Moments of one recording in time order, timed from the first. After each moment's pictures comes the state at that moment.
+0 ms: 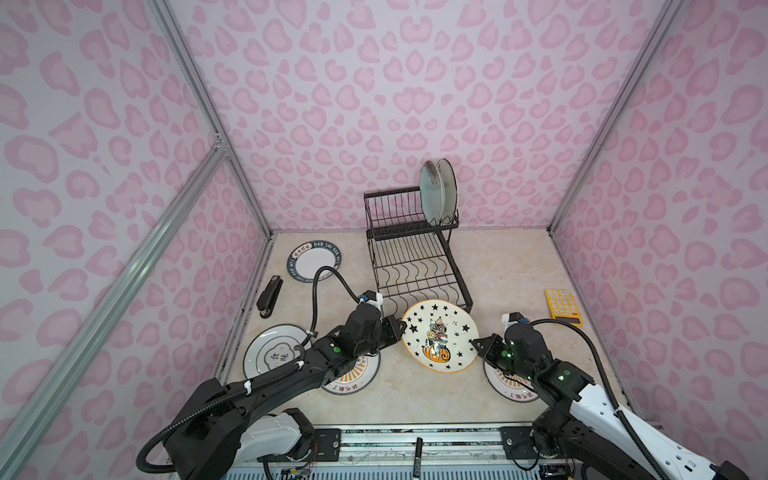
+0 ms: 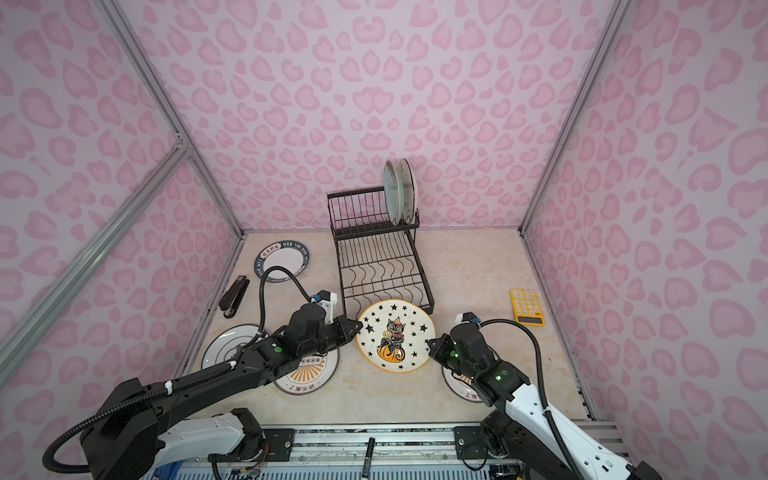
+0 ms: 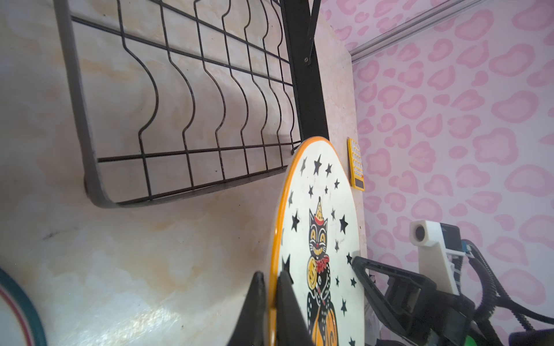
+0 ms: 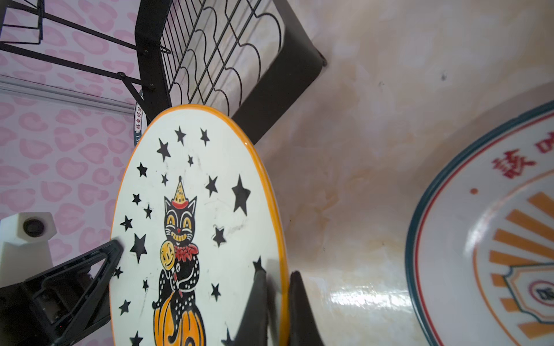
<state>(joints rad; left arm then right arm) -0.78 1.19 0.61 0.05 0.11 -1.04 0.60 0.75 0.43 -0.36 -0.05 1.10</state>
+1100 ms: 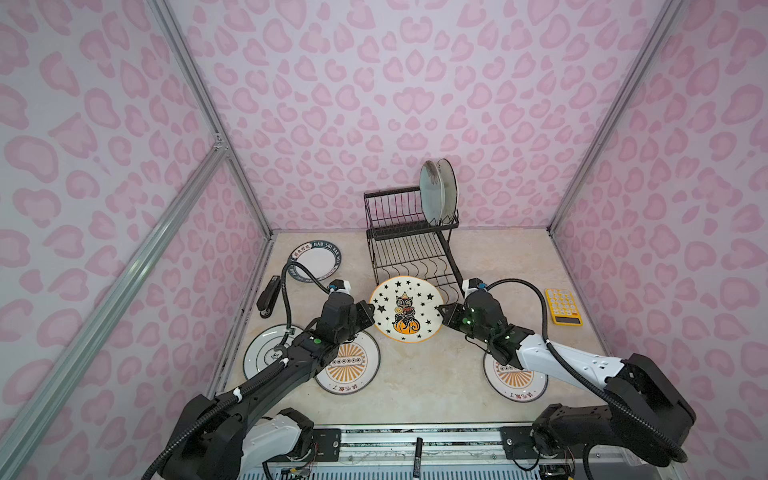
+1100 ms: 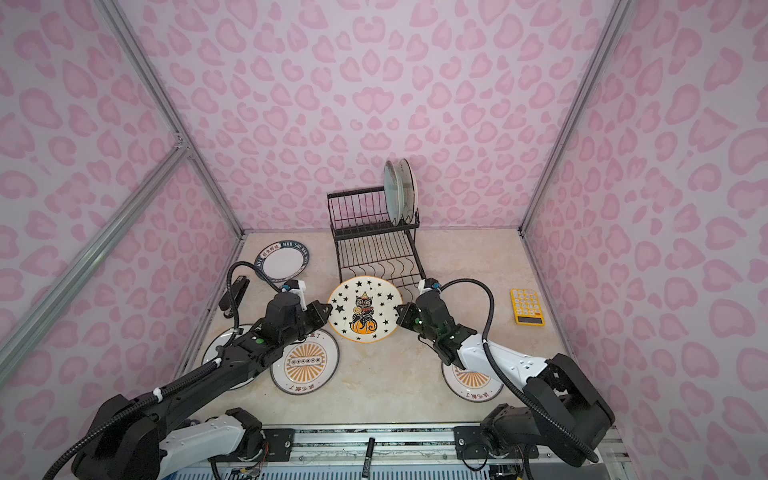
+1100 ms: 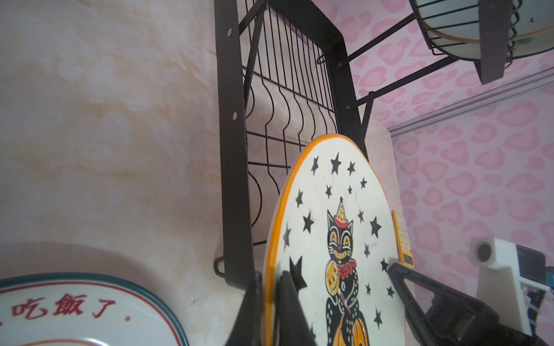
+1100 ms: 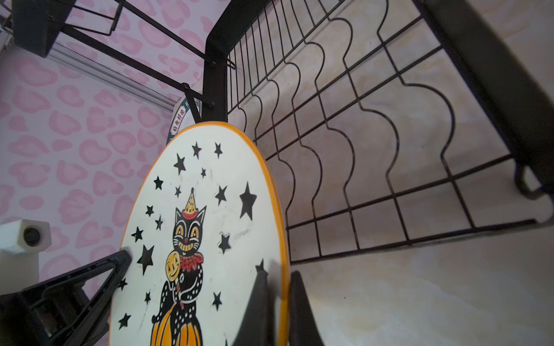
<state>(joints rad) -0.52 1.15 0.58 0.01 0.05 -0.89 0.65 1.34 0.62 0.20 -0.03 0.93</state>
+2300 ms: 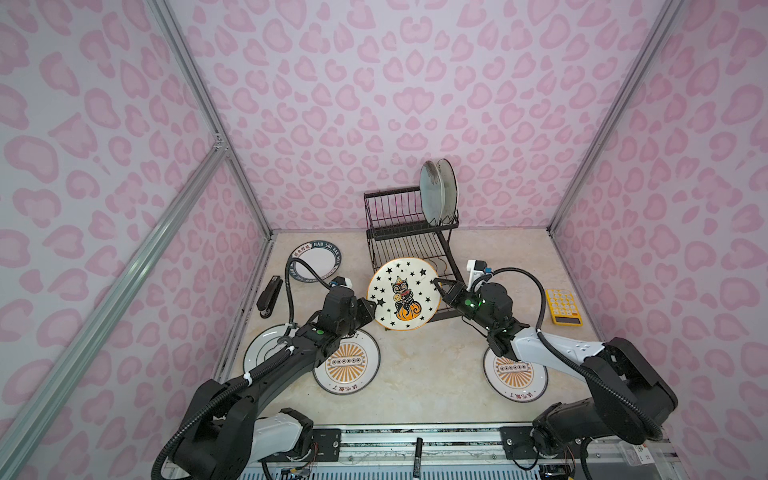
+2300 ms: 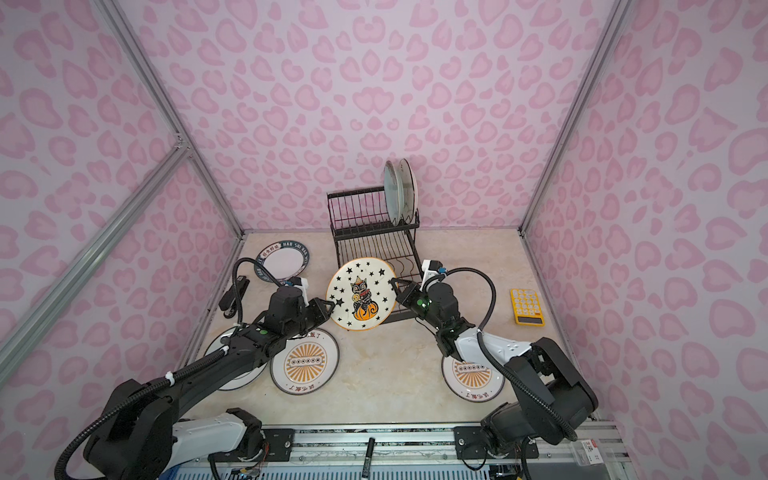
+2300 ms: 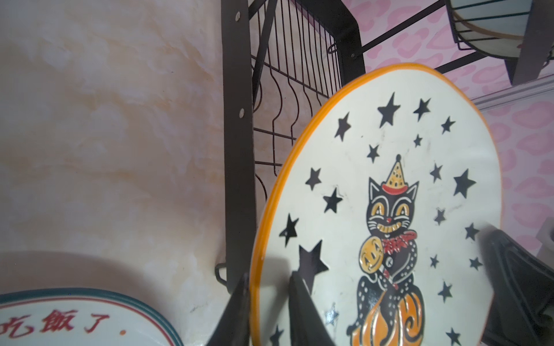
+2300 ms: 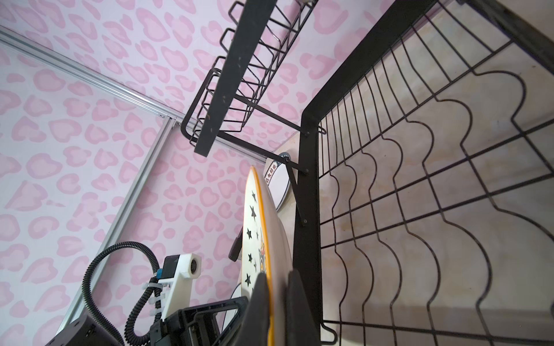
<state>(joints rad) -0.48 1.24 0.63 0.01 0.12 -0.89 0.55 1.47 0.62 0.72 -0.19 1.07</state>
